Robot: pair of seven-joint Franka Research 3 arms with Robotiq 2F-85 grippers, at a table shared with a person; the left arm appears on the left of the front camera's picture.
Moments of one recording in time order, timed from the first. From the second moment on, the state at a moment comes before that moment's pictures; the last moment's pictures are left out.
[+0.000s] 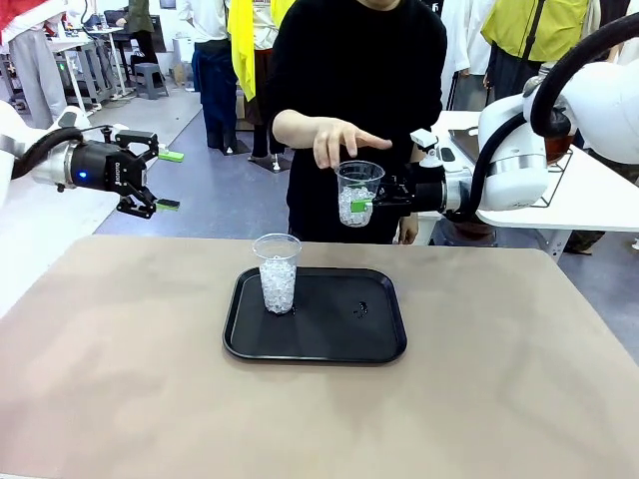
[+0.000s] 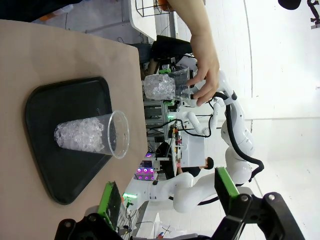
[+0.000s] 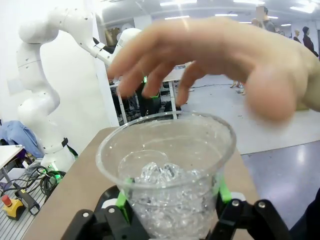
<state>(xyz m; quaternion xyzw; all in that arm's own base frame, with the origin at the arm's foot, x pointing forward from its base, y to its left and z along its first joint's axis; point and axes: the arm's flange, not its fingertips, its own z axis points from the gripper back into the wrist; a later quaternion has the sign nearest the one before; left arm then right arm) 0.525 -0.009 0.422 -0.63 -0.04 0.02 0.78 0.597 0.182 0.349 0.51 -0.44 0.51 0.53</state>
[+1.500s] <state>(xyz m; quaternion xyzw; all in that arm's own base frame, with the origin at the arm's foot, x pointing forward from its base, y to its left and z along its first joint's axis) 0.525 -0.009 0.422 -0.63 -0.04 0.02 0.78 0.596 0.182 0.349 0.51 -0.44 0.51 0.53</state>
